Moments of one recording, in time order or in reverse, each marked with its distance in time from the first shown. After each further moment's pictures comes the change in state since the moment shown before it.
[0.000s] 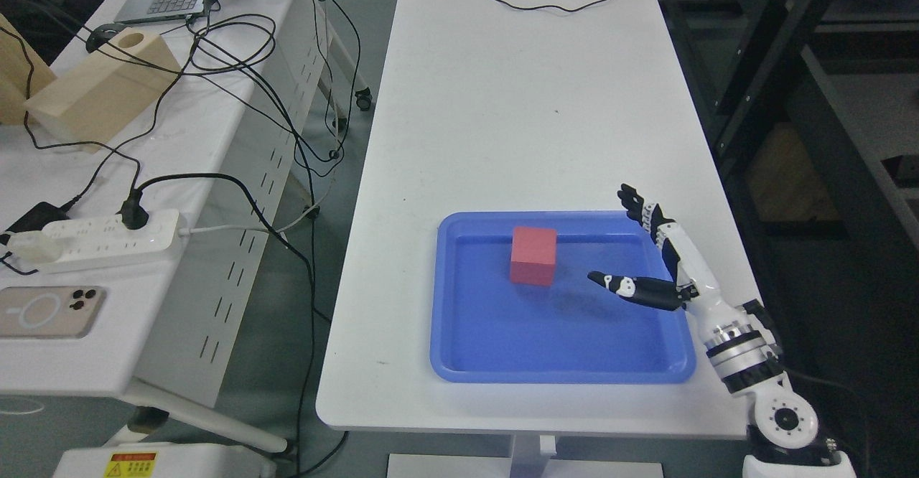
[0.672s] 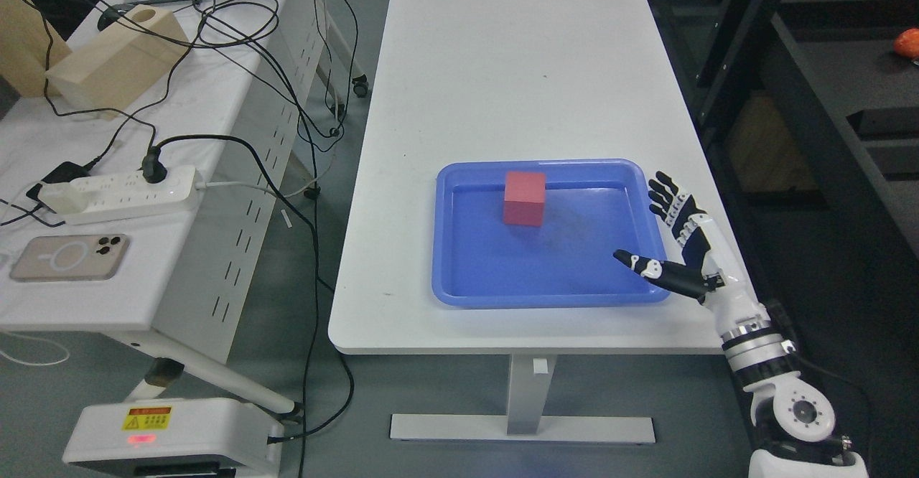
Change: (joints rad) left arm 0.000 0.000 0.000 0.000 0.000 0.000 0.000; right arm -0.013 0.000 -0.029 -0.003 -0.124 0.091 -0.010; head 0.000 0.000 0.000
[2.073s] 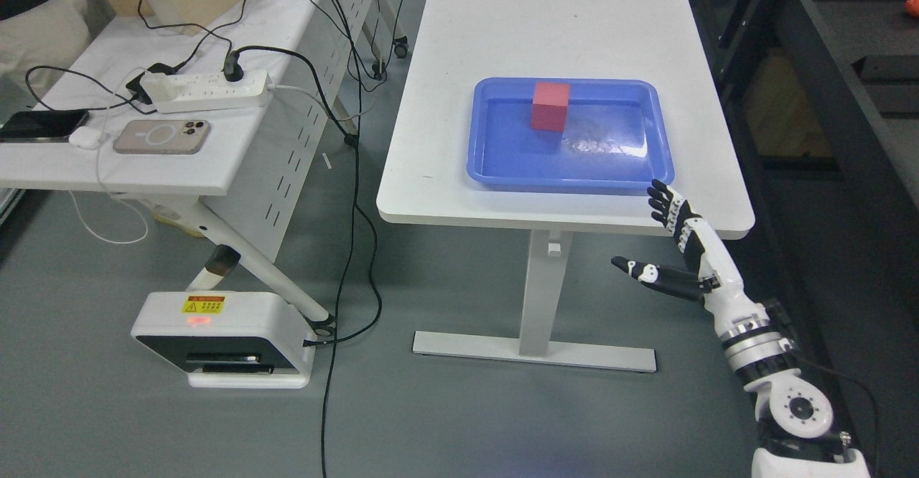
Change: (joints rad) left arm 0.000 0.000 0.000 0.000 0.000 0.000 0.000; right arm -0.004 0.000 -0.007 0.004 0.101 0.027 -0.002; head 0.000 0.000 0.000
